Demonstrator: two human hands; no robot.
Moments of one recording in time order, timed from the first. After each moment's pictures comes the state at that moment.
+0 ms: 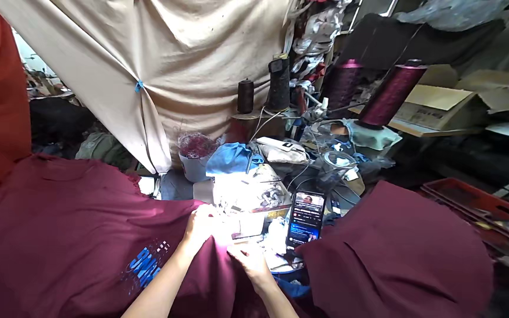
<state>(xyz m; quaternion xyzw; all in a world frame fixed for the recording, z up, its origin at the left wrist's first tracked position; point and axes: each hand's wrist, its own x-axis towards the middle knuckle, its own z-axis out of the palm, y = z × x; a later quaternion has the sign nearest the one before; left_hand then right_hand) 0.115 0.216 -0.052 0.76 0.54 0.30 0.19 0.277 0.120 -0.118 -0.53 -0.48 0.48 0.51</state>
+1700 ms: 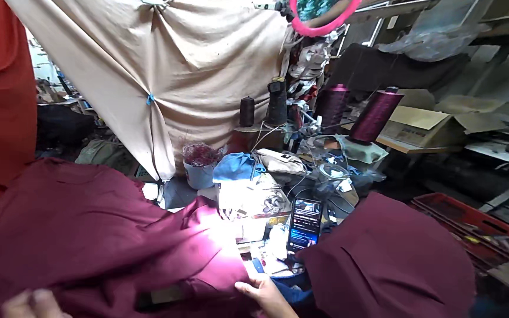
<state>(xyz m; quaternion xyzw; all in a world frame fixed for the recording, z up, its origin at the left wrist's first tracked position) -0.093 0.037 -0.047 0.48 0.64 0.59 -0.14 0.293 0.061 -0.115 -0.45 -0.53 0.57 0.43</state>
